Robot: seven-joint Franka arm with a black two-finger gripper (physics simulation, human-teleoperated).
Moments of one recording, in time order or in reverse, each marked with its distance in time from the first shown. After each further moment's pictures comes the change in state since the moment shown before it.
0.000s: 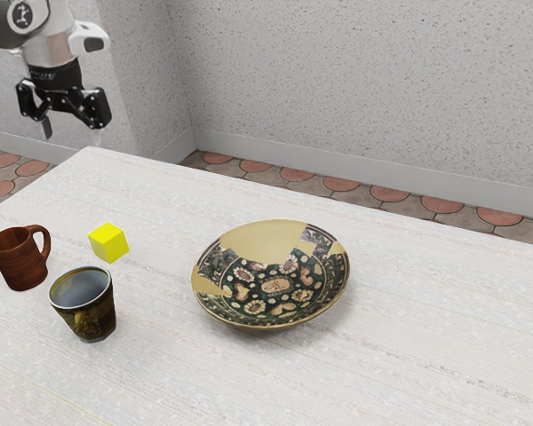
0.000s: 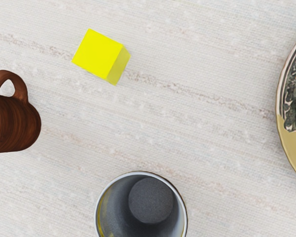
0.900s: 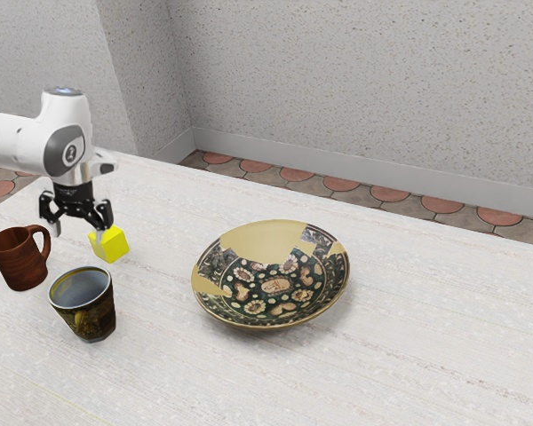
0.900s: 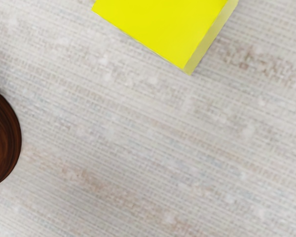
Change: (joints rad) arm 0.213 0.389 0.031 -0.202 -0.055 0.445 0.073
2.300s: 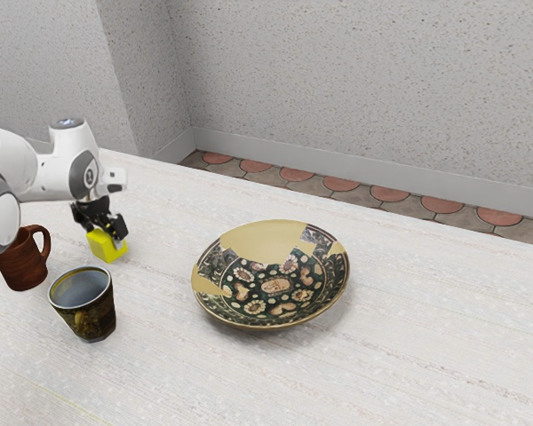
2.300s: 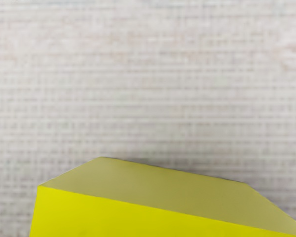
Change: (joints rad) arm 0.214 0.397 -0.139 0.322 -0.207 0.217 0.572
